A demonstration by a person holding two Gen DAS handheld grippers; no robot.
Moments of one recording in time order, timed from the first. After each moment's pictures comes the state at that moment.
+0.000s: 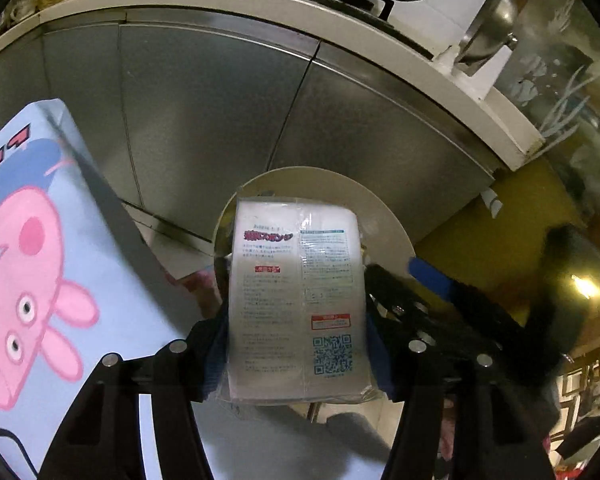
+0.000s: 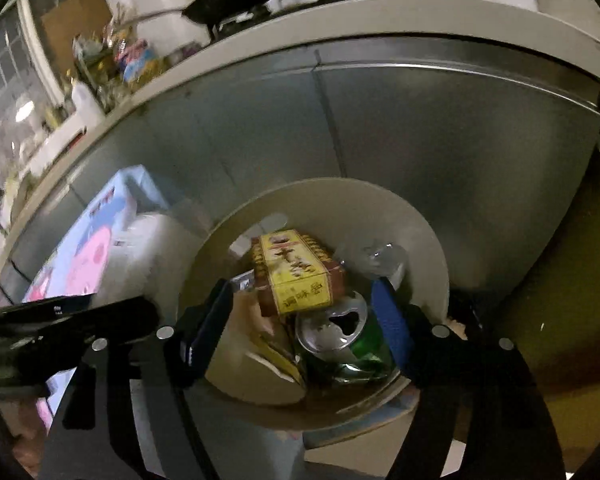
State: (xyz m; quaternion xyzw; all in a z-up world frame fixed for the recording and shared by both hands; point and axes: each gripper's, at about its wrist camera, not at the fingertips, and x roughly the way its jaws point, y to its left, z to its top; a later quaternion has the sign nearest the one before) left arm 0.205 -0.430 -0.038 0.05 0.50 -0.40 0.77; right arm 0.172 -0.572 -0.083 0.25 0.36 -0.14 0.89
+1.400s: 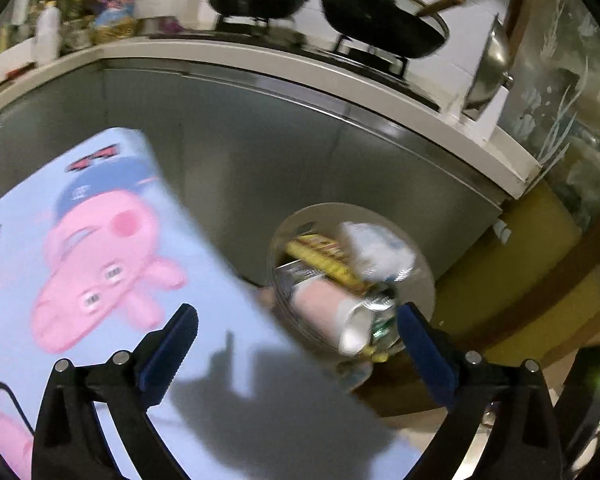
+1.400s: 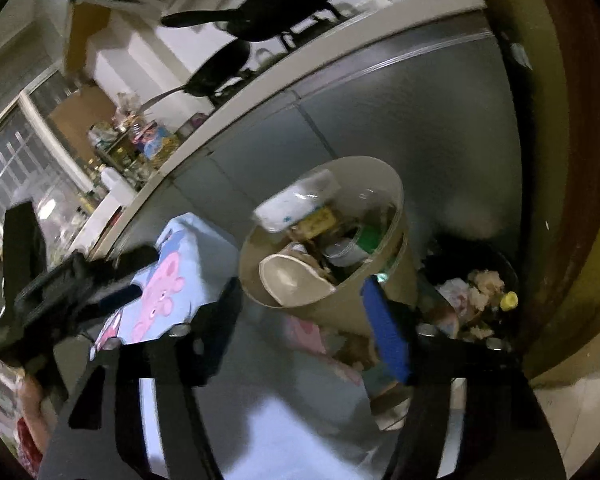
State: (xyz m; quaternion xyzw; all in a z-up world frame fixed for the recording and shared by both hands) left arm 0.158 -0.347 -0.008 0.03 0.41 -0.34 0.85; right arm 0.049 -0.527 -0.075 0.37 0.25 -0.13 0.89
